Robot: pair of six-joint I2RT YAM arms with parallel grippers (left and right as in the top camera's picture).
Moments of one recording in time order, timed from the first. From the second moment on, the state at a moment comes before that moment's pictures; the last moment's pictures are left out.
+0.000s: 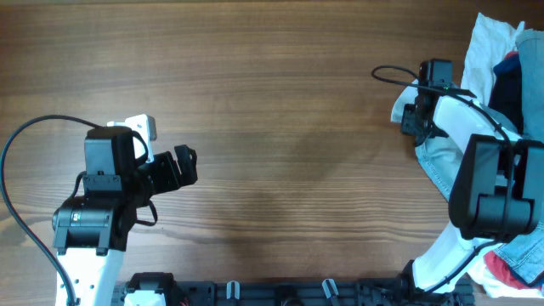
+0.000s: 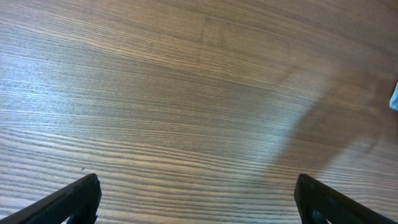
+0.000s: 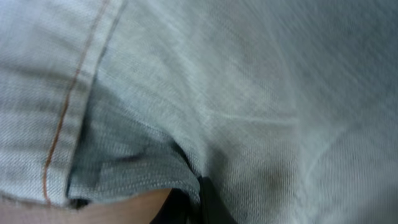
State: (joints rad) left arm -0.03 0.92 0.93 -0.94 0.16 -0.29; right arm -0.12 1.94 1.19 -0.59 0.27 0.07
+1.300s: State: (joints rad) left arm -0.03 0.92 0.93 -0.93 0.16 -0.29; right arm 0.40 1.75 1.38 -0.28 -0.37 0.24
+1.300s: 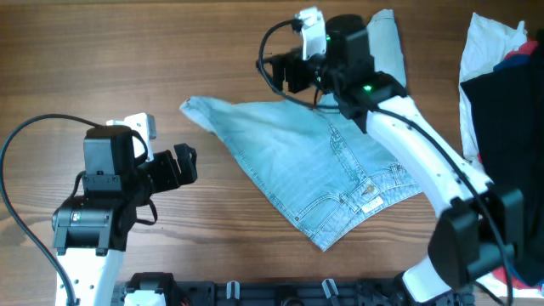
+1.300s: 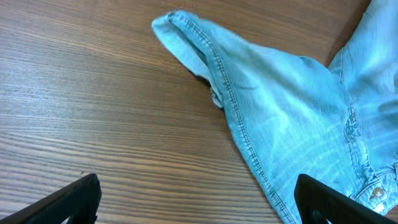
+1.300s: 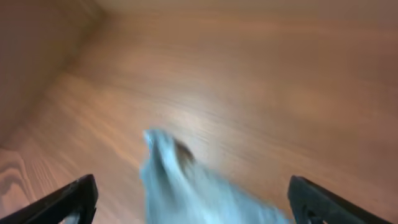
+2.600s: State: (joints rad) left arm -0.60 1.73 0.94 -0.65 0.48 -1.00; right arm -0.14 1.44 1.38 -1.10 0.17 0.30
